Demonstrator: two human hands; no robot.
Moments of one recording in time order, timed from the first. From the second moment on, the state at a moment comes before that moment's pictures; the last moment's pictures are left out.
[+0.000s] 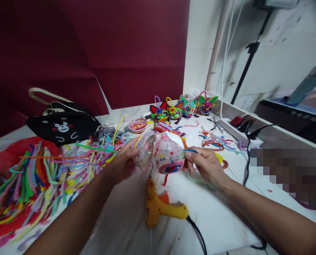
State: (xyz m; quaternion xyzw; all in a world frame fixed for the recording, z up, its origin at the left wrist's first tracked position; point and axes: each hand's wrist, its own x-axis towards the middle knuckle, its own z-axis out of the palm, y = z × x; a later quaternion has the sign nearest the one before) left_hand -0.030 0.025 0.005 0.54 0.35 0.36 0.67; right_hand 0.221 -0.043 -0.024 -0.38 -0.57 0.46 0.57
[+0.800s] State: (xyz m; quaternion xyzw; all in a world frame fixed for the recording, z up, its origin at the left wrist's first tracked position) left_hand -0.015 -0.009 -0.027 0.44 0.23 0.44 0.75; right_hand 0.216 -0.047 -0.034 -0.38 -0.71 0.35 0.48
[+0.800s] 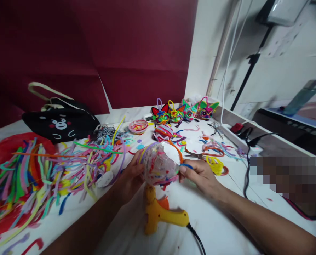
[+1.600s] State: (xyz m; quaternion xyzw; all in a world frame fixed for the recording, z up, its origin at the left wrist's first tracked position) left_hand -0.016 -0.006 -0.025 0.37 0.23 0.36 0.83; right_hand 0.218 -0.044 -0.036 -0.36 -0.78 0.15 0.49
